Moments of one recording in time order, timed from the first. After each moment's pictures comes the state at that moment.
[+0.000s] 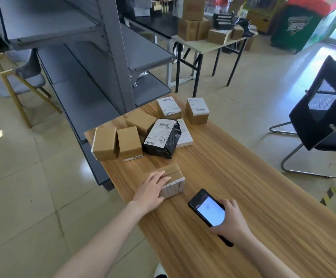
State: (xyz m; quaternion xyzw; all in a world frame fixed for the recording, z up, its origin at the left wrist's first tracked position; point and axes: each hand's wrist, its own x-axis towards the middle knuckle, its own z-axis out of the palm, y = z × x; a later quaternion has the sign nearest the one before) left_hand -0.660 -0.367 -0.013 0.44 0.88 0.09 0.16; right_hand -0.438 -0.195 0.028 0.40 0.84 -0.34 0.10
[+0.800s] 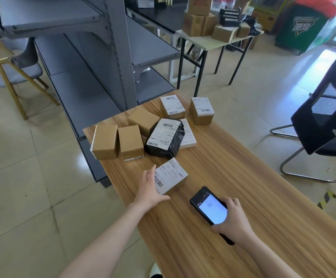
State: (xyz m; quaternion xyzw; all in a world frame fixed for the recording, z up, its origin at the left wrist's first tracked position) left_hand -0.681 -0.359 -0.038 0.23 0.89 0.33 0.22; right_hand -0.465 -0.187 0.035 0.40 0.85 -0.32 0.11
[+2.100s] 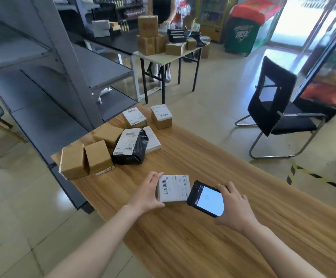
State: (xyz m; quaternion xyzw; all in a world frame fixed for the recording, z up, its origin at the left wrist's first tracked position) left_hand -0.606 -0.316 0.021 0.51 0.81 0.23 0.16; right_hand -0.360 -0.158 0.078 0.36 0.91 -0.18 0.05
